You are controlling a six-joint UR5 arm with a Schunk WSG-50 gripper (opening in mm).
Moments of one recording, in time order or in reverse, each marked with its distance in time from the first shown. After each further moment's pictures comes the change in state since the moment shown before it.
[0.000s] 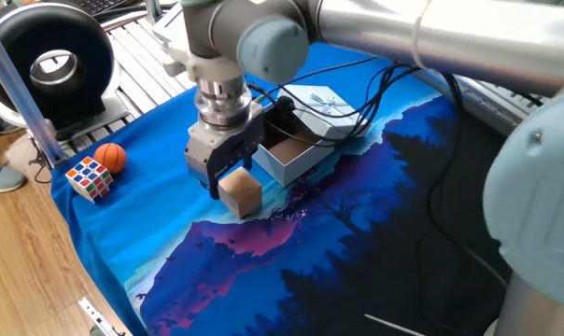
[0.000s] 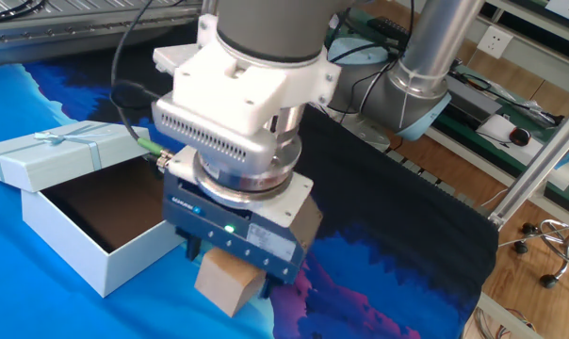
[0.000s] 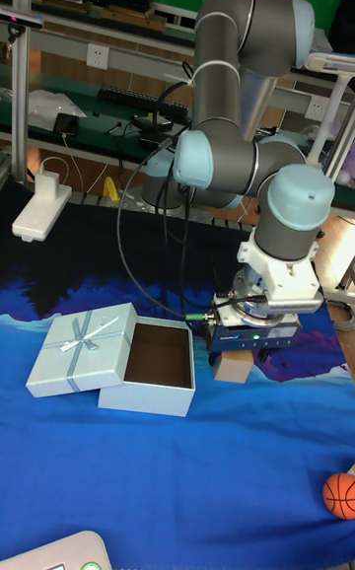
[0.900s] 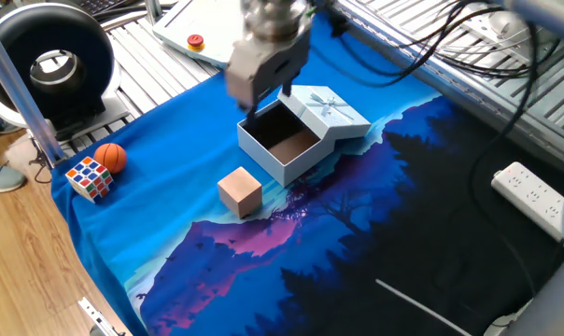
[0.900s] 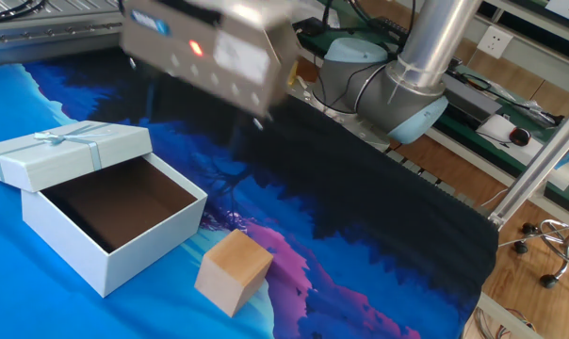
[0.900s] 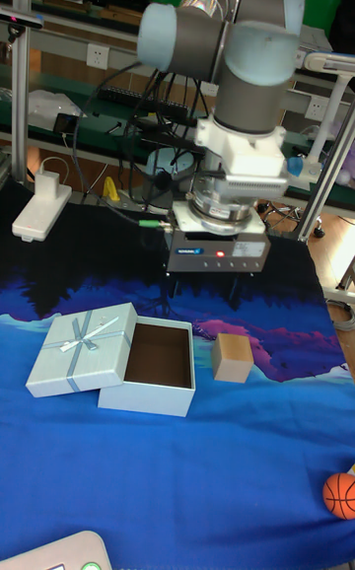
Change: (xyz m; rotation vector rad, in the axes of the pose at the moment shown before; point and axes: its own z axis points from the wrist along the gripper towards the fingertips) arm 0.021 -0.096 -0.121 0.048 -0.140 -0.028
